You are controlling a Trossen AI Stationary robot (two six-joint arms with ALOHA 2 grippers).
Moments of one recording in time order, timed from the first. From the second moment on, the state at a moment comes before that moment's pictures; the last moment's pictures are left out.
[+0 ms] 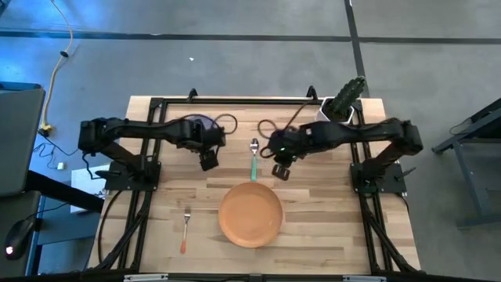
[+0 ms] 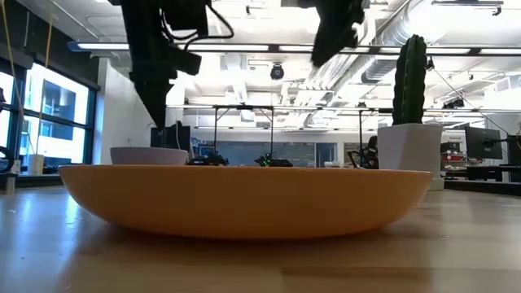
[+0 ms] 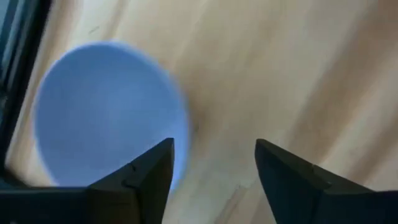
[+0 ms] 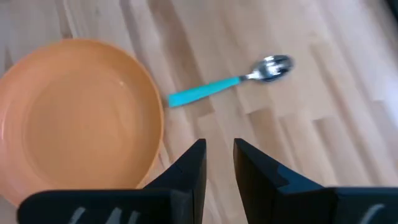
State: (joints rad) left arm 0.30 1.45 1.08 -1.01 -0.30 -0.26; right arm 0.03 1.57 1.49 -0.98 0.15 0.32
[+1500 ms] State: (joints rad) left arm 0.27 1.56 1.16 -1.06 -0.21 -0.29; right arm 0.03 1.36 1.49 -1.01 0.29 0.33
